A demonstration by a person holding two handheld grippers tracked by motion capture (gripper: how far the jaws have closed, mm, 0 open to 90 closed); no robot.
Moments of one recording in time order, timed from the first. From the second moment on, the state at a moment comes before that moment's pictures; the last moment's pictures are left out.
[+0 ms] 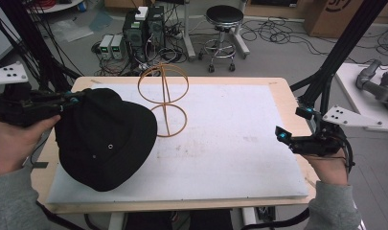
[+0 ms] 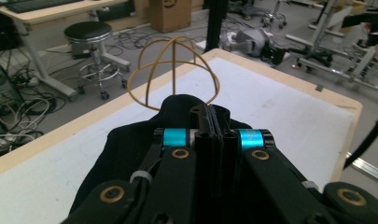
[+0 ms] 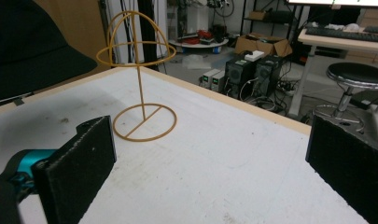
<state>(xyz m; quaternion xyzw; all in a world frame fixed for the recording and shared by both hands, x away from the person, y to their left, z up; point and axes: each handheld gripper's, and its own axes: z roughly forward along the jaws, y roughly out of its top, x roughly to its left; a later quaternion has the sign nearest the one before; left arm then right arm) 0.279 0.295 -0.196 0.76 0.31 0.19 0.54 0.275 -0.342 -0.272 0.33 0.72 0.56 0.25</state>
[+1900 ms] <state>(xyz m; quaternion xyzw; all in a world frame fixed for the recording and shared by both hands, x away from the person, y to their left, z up) 0.446 0.166 -0.140 0.79 0.24 0.20 0.53 0.255 -0.371 -0.290 0.36 0.73 0.53 0.25</state>
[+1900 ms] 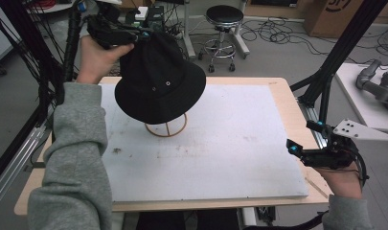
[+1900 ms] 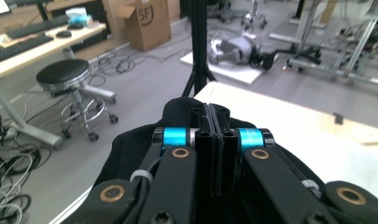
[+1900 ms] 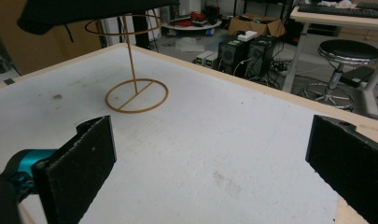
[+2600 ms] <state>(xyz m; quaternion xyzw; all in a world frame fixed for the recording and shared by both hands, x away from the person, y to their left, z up) 0.472 0.134 -0.191 0.82 0.24 0.17 0.49 0.261 -0.356 -0.299 0.35 0.74 0.52 0.23</state>
